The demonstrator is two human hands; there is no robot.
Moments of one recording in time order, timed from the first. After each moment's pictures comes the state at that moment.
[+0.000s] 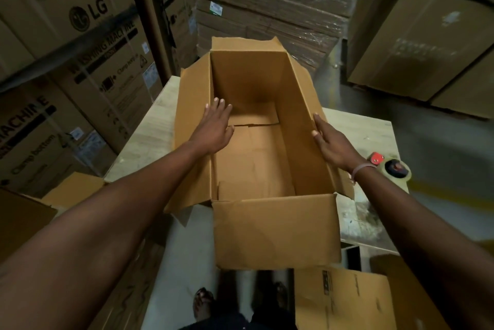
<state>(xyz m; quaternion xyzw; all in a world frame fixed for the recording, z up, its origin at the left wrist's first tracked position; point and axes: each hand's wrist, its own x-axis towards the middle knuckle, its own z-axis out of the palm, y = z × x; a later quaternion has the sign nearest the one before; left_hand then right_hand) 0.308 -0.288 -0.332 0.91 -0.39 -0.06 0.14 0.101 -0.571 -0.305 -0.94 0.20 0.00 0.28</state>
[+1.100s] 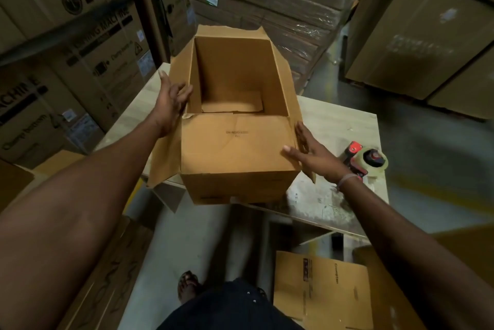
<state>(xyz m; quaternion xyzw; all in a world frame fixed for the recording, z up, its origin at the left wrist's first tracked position) 0.280 -0.268 -0.295 0.67 -0.06 -0.29 0.68 0.024 -0.572 -0.316 -0.86 0.18 0.09 0.48</state>
